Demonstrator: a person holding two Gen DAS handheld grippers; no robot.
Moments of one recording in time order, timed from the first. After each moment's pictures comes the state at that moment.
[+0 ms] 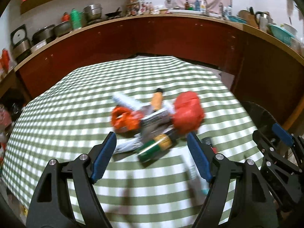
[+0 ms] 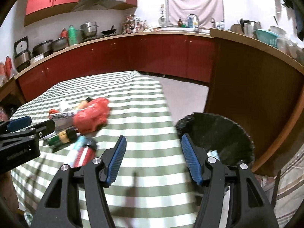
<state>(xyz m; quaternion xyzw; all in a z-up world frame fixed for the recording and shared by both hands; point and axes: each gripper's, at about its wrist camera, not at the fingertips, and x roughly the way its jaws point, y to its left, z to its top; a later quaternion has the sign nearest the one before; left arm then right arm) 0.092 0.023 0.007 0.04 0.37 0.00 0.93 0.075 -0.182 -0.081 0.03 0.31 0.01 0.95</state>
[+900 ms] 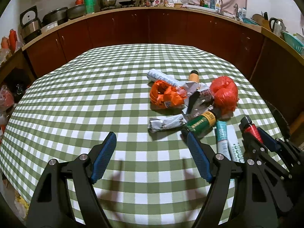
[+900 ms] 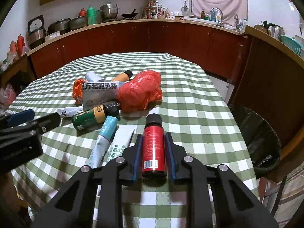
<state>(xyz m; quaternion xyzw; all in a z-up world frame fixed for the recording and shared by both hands) 0.076 0.083 -0.017 0.01 0.40 0.02 0.92 0.083 -0.105 -0.105 -0.01 0.35 0.06 0.94</state>
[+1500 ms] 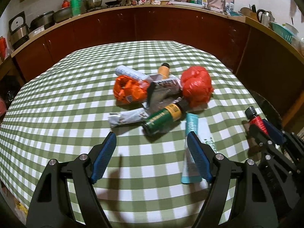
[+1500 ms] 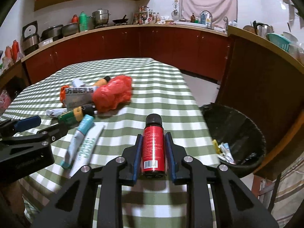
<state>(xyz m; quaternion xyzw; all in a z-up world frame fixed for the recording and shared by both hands) 0.079 0.034 -0.029 0.02 0.40 -0.02 0.91 0.063 -0.154 -0.100 -0.01 0.33 0.03 0.94</state>
